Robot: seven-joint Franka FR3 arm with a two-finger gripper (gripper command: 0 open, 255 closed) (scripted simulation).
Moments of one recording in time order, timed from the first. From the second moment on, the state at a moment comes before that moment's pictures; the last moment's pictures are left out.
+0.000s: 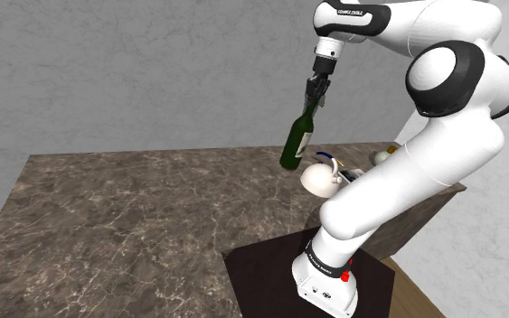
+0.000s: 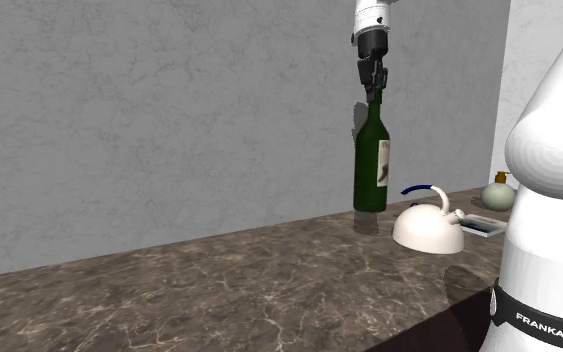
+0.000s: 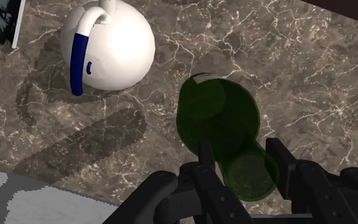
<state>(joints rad) -0.32 -0.28 -0.37 -1.91 -0.11 1.53 -0.52</state>
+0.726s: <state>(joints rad) -0.33 -0.29 -0.38 -2.07 -0.12 1.68 -0.51</state>
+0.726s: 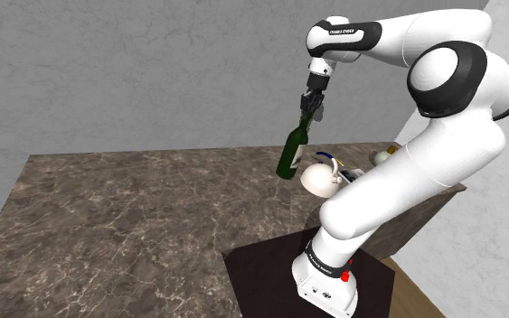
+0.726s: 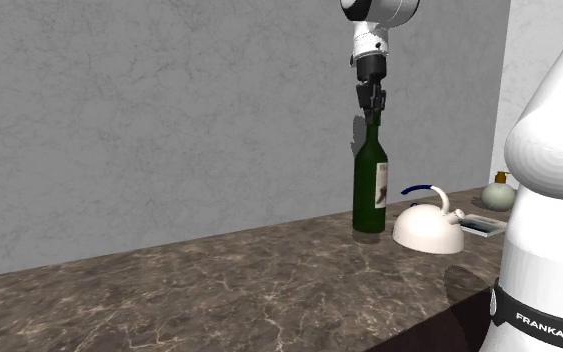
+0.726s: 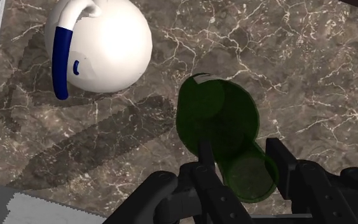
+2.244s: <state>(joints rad) -0.33 -0.27 -0.39 -2.21 -0.12 1.84 -0.51</state>
